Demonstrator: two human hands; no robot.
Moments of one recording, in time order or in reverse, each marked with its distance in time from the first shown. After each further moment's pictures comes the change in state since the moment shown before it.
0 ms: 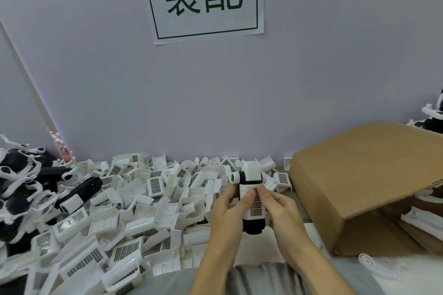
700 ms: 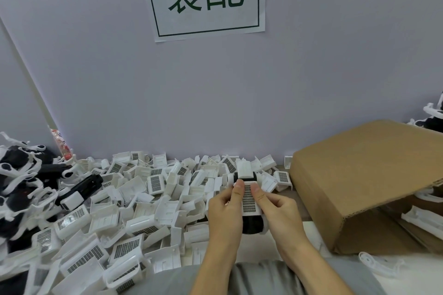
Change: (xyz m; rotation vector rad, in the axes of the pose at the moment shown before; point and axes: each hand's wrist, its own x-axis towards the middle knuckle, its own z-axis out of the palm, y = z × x) left_hand 0.001 0.002 0.006 0.080 0.221 -0.034; right_hand 0.000 0.004 0.006 -0.091 0.046 -0.031
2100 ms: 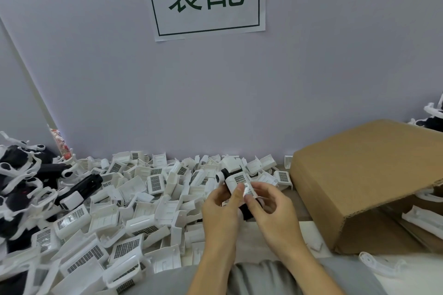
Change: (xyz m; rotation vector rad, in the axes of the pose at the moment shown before) left_hand 0.009 -0.010 -0.005 -0.126 0.079 -0.053; right_hand -0.001 0.010 0.001 -0.274 0.072 -0.226
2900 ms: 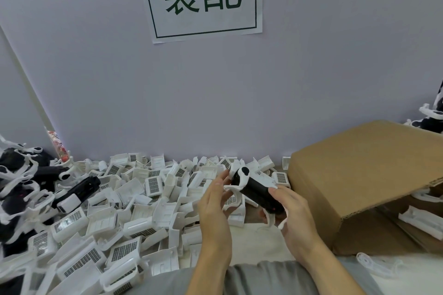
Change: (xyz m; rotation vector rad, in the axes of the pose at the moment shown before) left_hand -0.007 0.012 -0.001 -0.137 -0.013 0.081; right_hand 0.010 -0.006 -0.029 0.371 0.024 0.275
